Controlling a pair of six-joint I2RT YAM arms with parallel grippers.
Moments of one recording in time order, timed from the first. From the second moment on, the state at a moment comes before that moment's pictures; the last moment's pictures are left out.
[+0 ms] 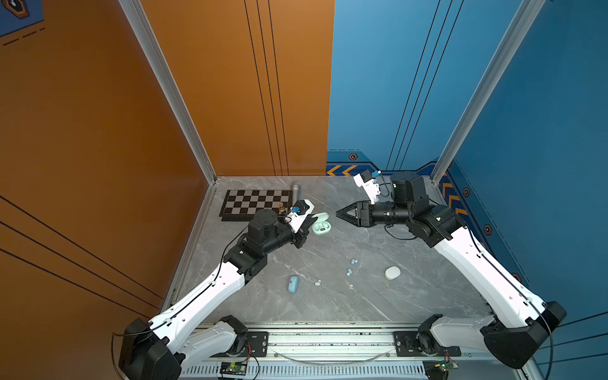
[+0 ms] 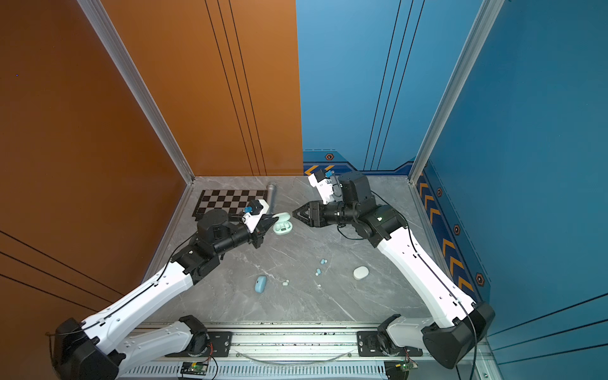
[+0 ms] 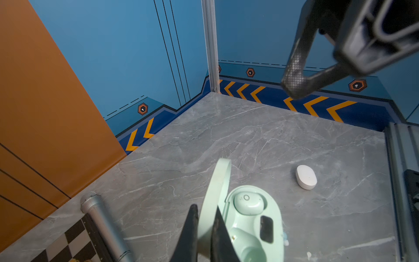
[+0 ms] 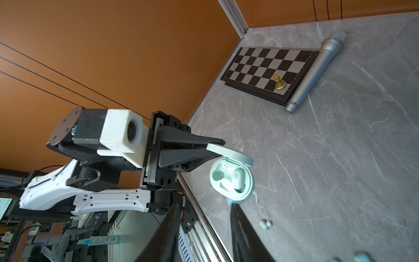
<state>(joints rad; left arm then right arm) -0.61 1.07 0.85 0.03 0.22 0.22 0.57 1.31 1.46 -0.67 -0.59 0.45</state>
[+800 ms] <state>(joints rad) -0.43 0.86 0.74 0.01 0.13 0.04 0.91 1.57 1.19 -0.83 -0.39 -0.08</state>
